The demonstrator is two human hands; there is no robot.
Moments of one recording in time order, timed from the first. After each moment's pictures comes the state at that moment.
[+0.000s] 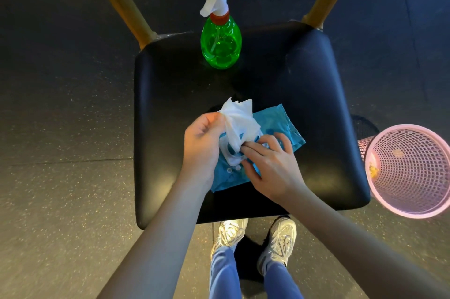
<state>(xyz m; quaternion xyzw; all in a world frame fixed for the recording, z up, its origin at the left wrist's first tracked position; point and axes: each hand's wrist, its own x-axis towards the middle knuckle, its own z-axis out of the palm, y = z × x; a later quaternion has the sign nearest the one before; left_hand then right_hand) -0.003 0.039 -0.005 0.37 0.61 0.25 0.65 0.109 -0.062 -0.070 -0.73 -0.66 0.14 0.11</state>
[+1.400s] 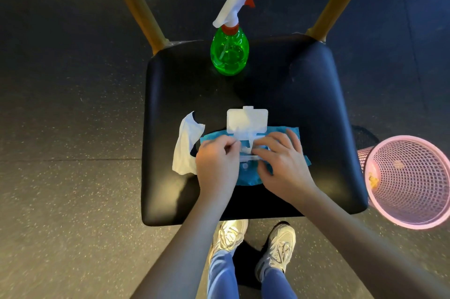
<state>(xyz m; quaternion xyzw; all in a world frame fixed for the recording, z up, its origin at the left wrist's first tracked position) -0.008 0.006 -0.028 0.66 0.63 0.17 0.36 0.125 -0.061 -0.055 -0.72 -0.66 0.17 0.15</state>
